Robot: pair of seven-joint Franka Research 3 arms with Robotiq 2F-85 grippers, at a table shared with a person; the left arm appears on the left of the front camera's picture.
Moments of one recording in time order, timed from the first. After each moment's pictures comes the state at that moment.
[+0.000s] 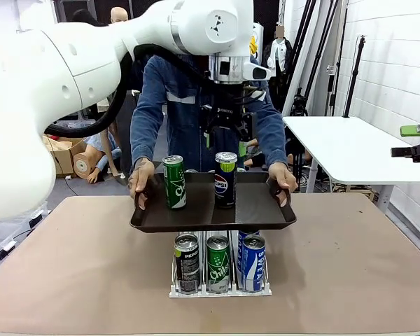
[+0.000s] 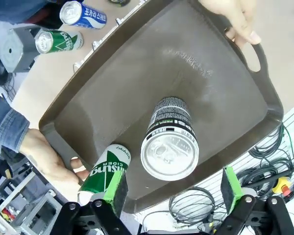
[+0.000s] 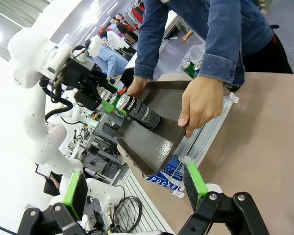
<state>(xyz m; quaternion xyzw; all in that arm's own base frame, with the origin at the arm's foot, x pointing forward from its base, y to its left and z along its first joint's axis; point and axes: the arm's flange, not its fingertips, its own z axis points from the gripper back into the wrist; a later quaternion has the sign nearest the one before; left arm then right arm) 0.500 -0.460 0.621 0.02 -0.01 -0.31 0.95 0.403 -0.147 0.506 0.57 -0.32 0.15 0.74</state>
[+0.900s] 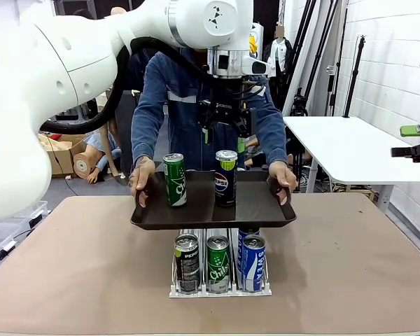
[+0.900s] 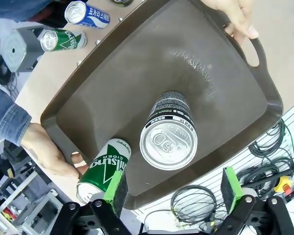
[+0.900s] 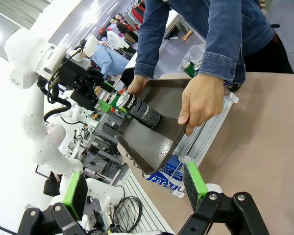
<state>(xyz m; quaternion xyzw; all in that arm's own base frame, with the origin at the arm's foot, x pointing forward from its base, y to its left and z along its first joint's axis) 0.496 -0.459 0.628 0.02 -0.01 -0.31 0.95 0.403 -0.147 0.506 0.57 -0.32 0.15 0.74</state>
